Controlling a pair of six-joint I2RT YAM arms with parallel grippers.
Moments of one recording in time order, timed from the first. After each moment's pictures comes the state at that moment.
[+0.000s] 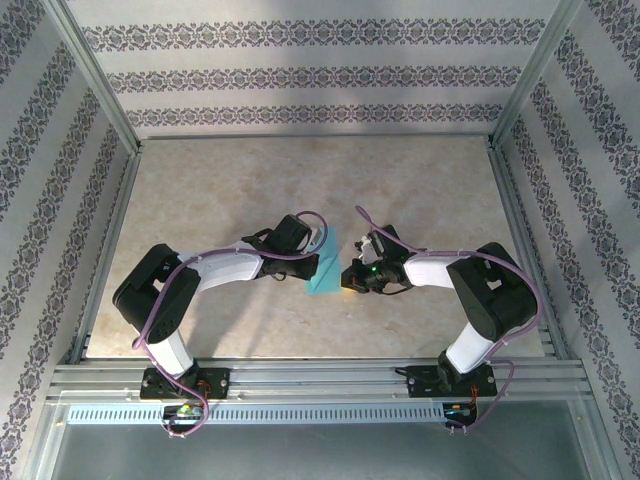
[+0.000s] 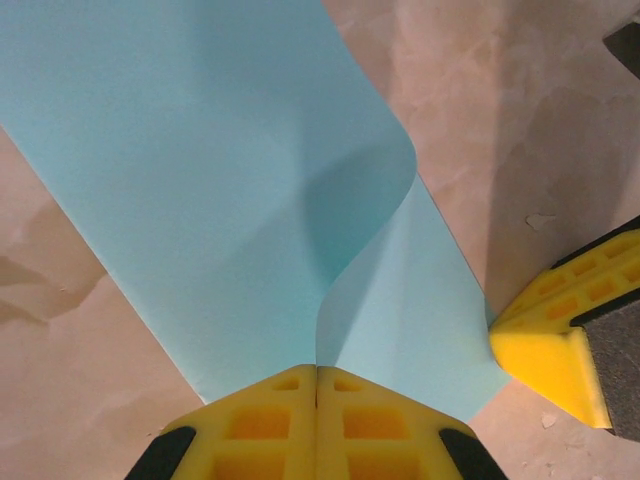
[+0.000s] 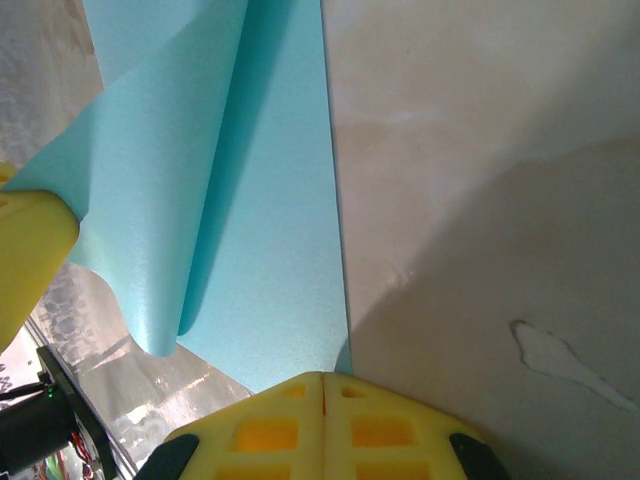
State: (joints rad) left arm -0.67 1.71 0.95 -0.23 0.17 -0.39; right arm 0.48 1.66 0.64 -0.04 -0.62 0.71
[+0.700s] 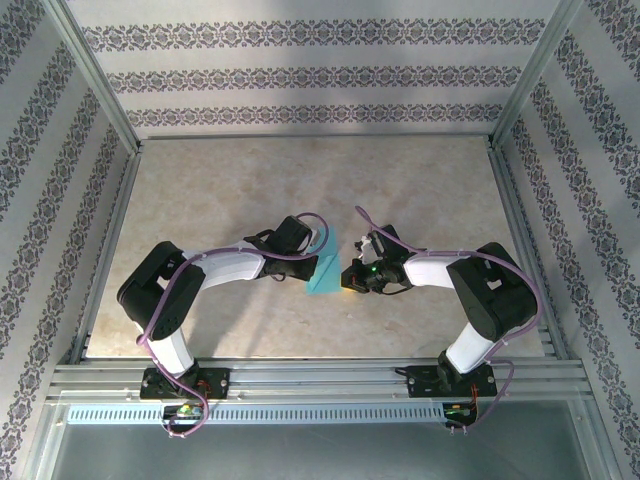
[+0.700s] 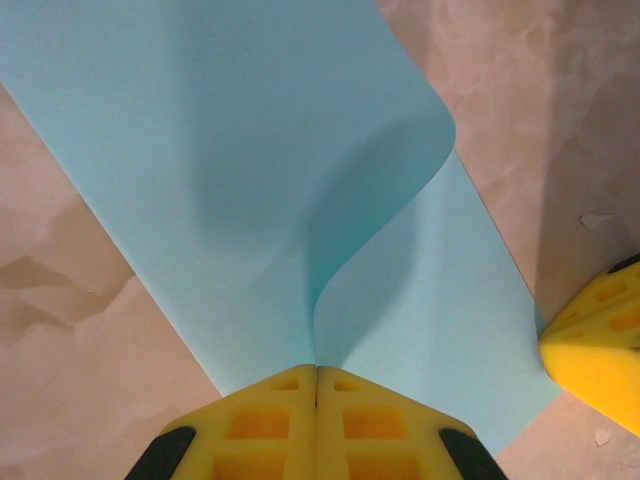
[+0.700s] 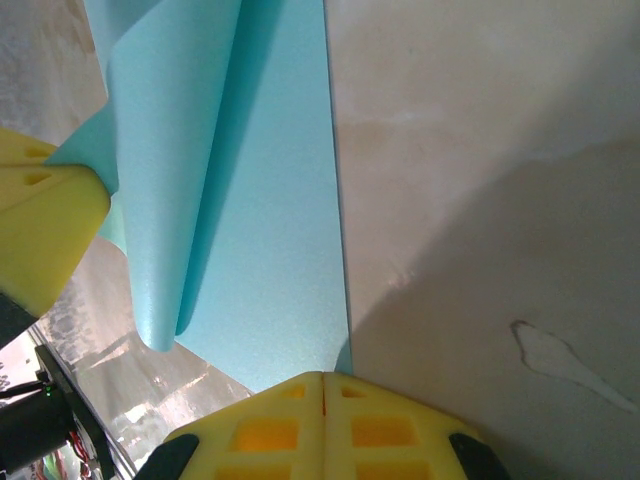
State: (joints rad) left arm -0.67 1.74 0.96 -0.23 0.14 -0.37; right arm 0.48 1.66 0.64 -0.04 -0.62 0.70
